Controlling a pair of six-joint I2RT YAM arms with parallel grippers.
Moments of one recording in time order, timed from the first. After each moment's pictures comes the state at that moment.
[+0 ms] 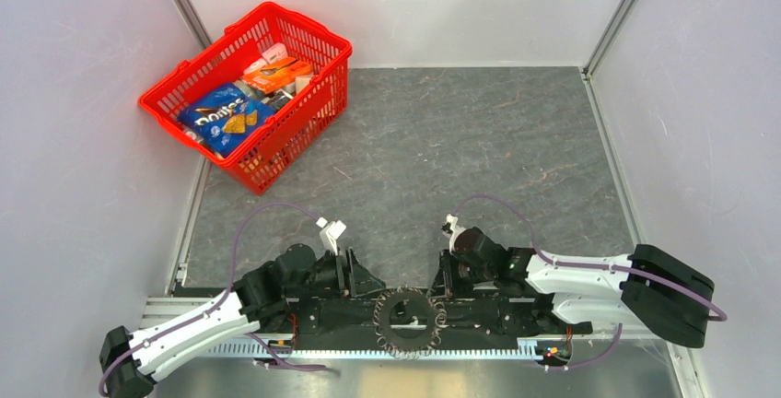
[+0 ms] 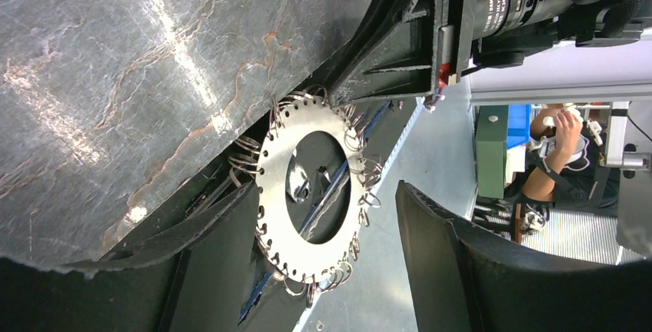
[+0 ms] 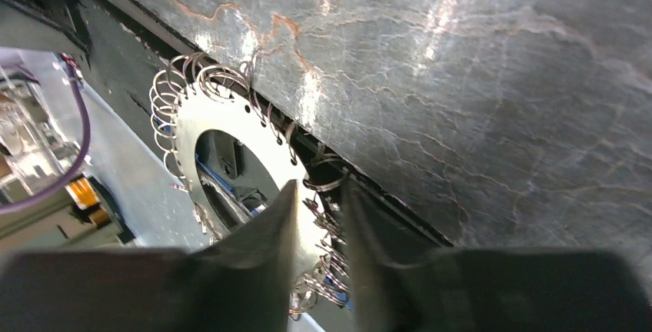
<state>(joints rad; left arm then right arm) -0.99 0.30 0.04 -0.13 0.24 -1.03 1.05 1.12 0.25 0.05 -0.26 0.98</state>
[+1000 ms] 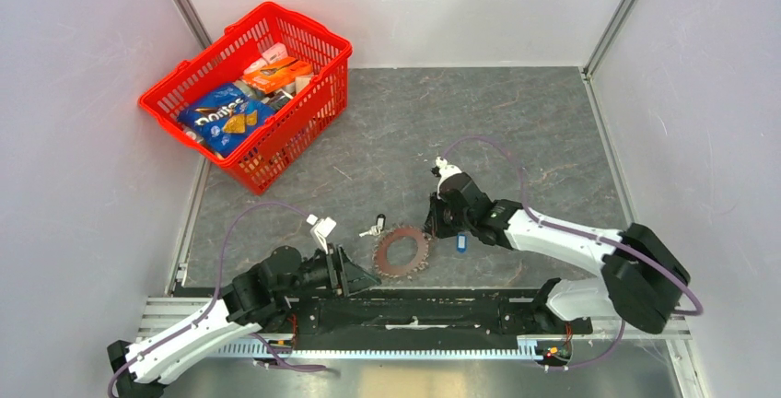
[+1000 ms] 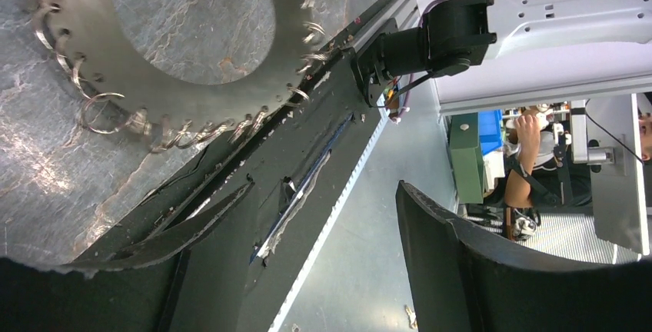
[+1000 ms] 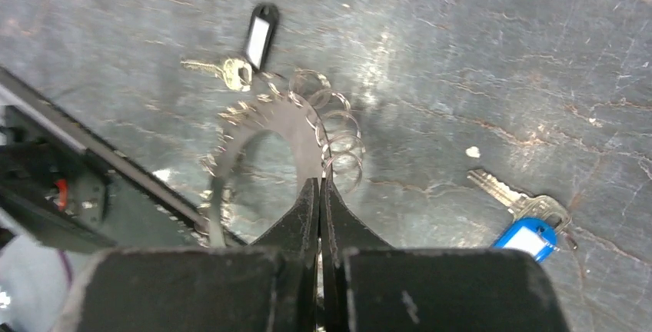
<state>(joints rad) -0.99 0.11 0.09 -0.26 0.22 -1.03 0.83 1.27 0.68 -0.18 -0.05 0.61</state>
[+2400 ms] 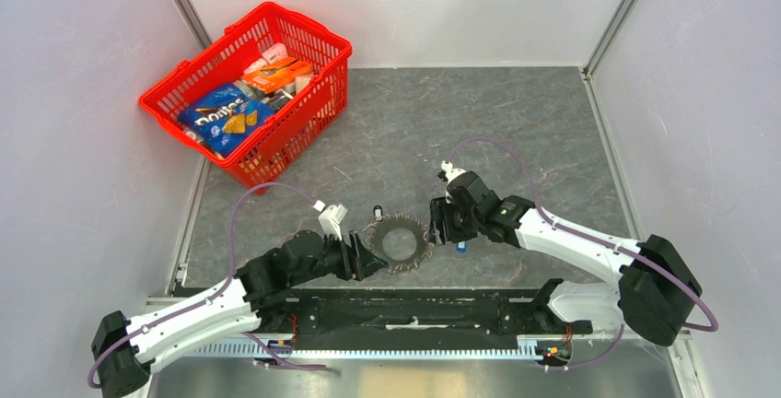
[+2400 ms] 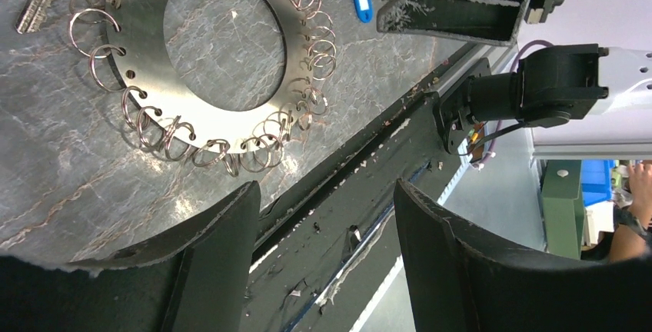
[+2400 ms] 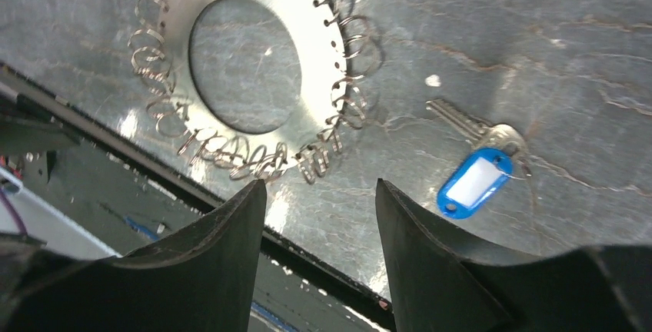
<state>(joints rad) -0.99 0.52 0.21 -0.12 0.05 -0.89 0.80 1.23 0.71 -0.40 -0.09 0.55</state>
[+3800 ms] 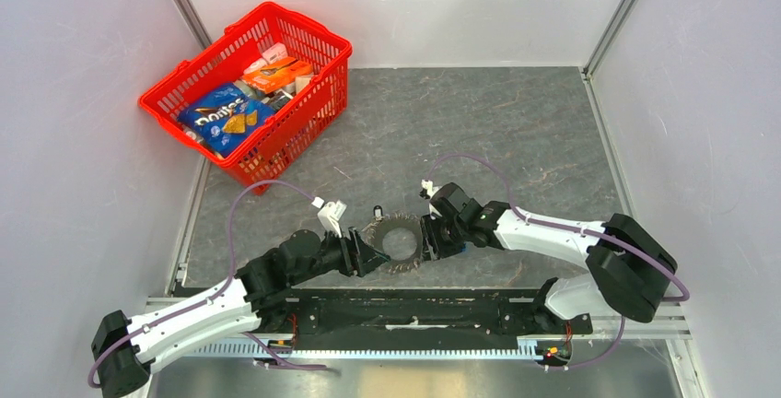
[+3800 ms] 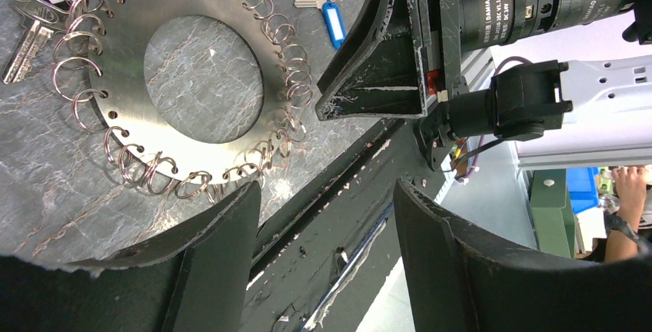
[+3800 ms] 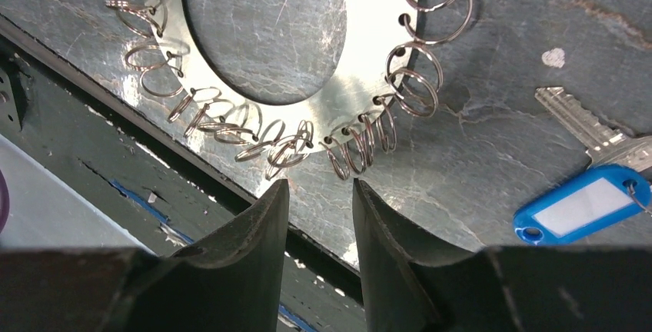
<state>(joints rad) -0.99 0.52 0.20 -0.03 0.03 -0.87 0.87 1.38 0.68 -0.33 -0.21 0.55</state>
